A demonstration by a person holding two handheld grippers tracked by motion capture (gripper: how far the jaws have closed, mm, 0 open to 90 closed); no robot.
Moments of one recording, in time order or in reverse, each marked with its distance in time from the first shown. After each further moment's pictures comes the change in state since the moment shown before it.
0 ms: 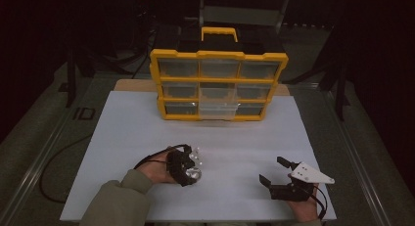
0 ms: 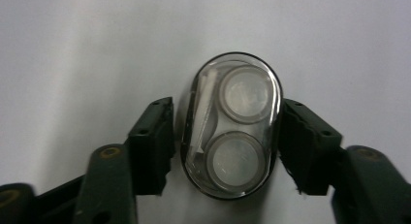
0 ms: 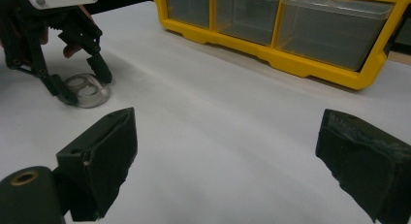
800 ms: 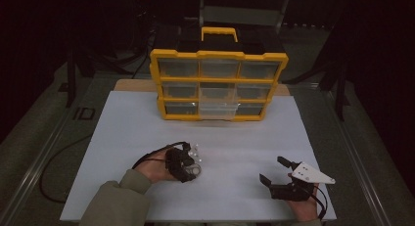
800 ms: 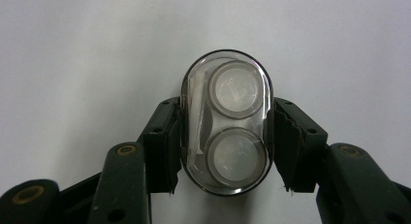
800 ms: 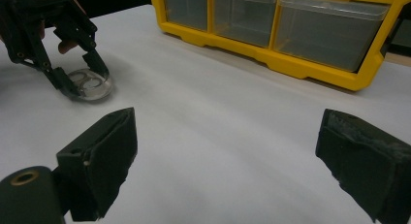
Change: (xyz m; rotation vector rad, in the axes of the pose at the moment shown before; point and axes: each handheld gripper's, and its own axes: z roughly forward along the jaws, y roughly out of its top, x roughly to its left) left arm 0.001 0.001 -0.010 -0.019 0.036 -0.029; right arm -0.002 -0.001 0.000 -0.015 -0.003 0.006
